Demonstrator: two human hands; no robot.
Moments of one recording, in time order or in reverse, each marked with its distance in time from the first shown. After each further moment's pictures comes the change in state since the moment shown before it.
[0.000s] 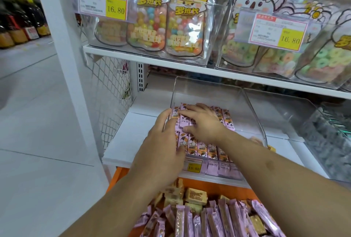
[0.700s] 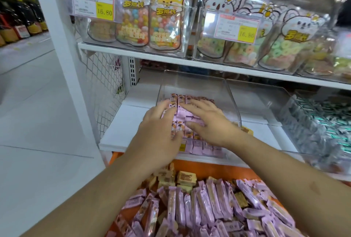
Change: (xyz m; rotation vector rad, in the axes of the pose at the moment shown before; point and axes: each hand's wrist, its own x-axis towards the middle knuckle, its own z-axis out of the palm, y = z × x) left_hand -0.019 0.031 -0.013 0.066 -0.034 0.080; right_hand -0.104 -0.012 -0.056 0.120 0.012 -0.010
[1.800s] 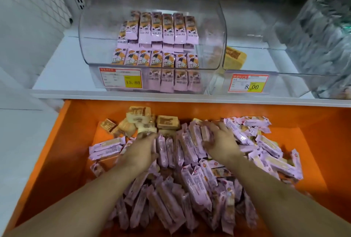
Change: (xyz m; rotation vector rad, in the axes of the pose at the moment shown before) left_hand -0.085 -0.103 0.254 0.166 -0.634 -0.300; right_hand -0.168 0.161 0.224 0.143 -0.125 0.536
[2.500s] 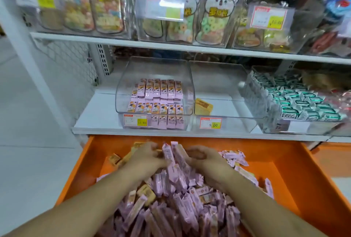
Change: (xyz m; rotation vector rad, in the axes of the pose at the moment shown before) left_hand -0.118 0.092 -0.121 -0.870 0.027 0.018; right_hand -0.101 -0.086 -0.115 1.049 -0.191 0.045
